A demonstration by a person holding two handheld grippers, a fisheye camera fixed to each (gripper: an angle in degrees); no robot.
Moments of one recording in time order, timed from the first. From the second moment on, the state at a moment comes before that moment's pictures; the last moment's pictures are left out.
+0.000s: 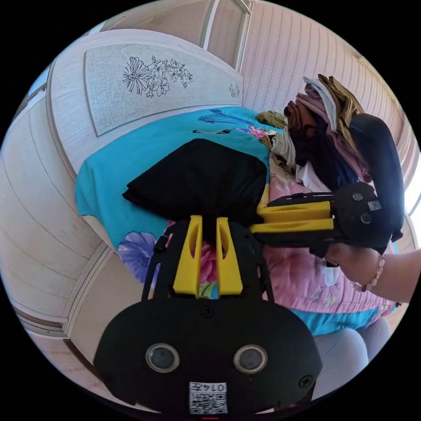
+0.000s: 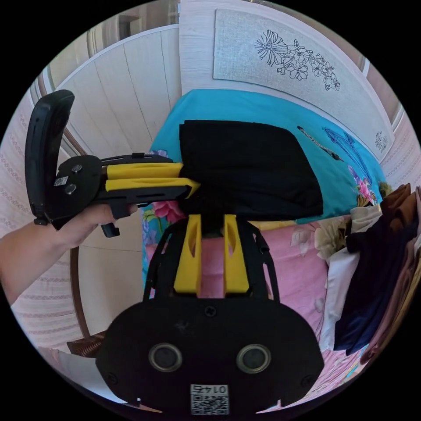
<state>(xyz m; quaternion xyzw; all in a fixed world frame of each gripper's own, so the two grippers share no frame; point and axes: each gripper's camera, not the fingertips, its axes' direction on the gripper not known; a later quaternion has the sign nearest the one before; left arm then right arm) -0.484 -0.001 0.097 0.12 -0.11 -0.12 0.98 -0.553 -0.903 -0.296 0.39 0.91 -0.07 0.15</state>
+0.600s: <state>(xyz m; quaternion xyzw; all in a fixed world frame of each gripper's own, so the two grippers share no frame) -0.229 -0.068 -0.054 0.30 0.09 0.09 0.94 -0.429 -0.556 -0.058 0.52 0.81 -0.26 0.03</state>
